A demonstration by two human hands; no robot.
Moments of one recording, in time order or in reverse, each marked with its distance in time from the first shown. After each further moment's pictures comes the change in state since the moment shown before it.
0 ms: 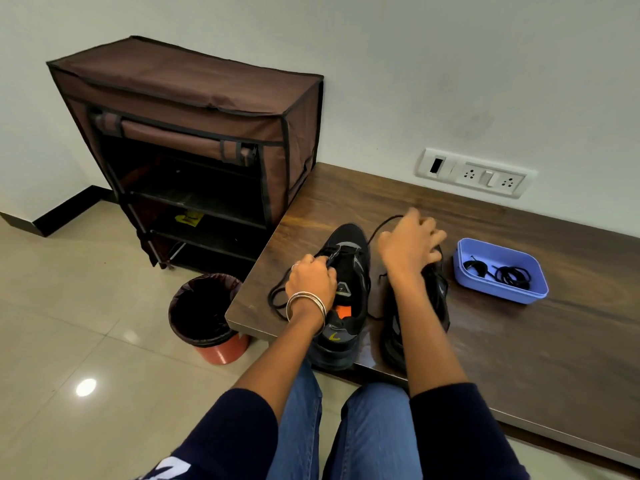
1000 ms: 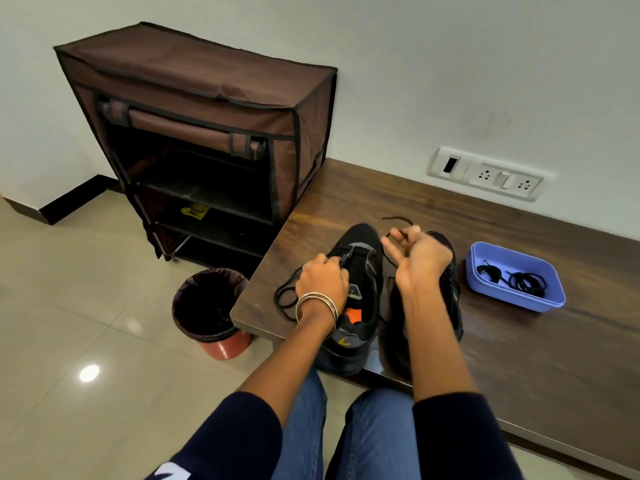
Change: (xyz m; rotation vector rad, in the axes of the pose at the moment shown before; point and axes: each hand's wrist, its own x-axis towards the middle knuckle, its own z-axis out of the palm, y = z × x) left_hand 0.005 -0.001 0.005 0.039 -0.012 0.030; right_hand 0.010 0.009 0.024 1.418 -0.060 0.521
